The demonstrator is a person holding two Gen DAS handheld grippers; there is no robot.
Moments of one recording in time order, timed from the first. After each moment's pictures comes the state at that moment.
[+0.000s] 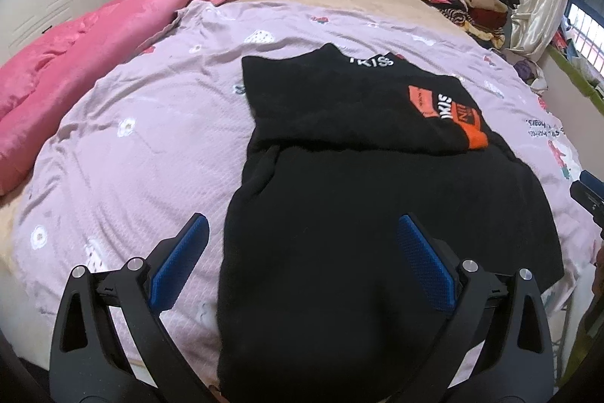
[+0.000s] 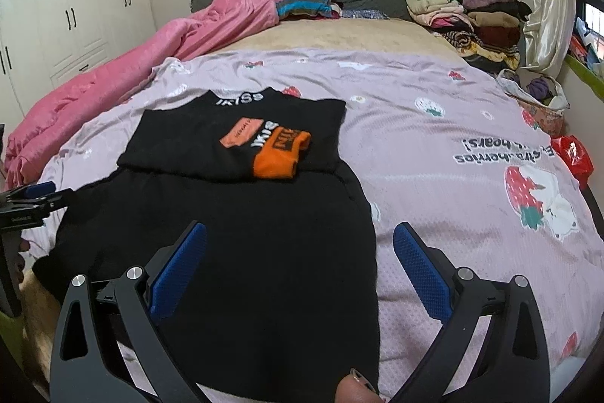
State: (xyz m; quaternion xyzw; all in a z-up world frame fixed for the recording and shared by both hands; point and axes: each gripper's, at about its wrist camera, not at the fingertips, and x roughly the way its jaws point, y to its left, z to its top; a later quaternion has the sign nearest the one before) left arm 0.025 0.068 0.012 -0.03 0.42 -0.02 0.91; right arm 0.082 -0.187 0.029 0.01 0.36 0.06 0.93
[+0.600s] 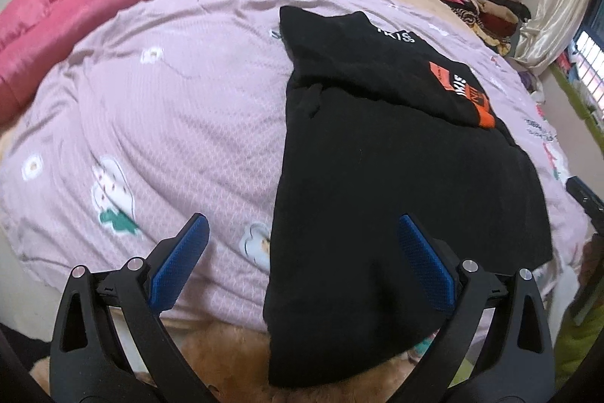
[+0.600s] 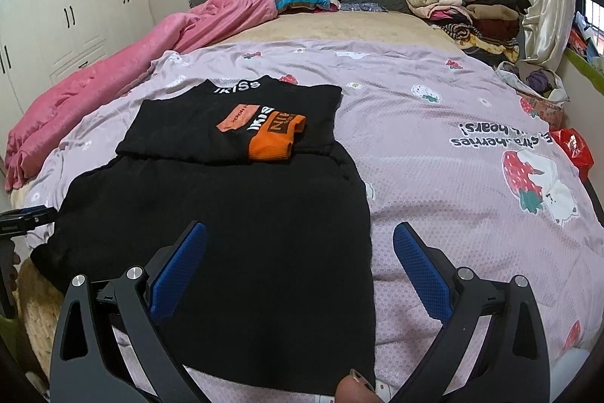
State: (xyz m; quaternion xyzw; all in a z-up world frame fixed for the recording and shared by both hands) left arm -0.011 0.117 -0.014 -0.10 0.46 -0.04 0.88; right arm 0.071 -0.194 0.020 0.01 0.37 0.05 0.93
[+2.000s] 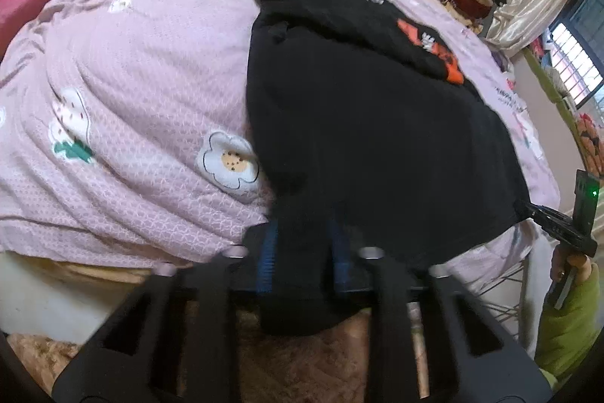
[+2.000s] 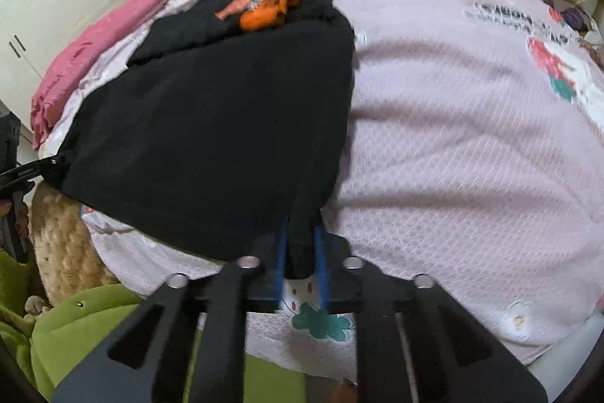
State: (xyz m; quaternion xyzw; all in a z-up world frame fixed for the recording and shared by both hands) left arm -0.037 0.105 -0.035 -0.12 0.49 -0.10 0.86; right arm 0.026 -0.238 -0.044 0.05 0.50 0.13 0.86
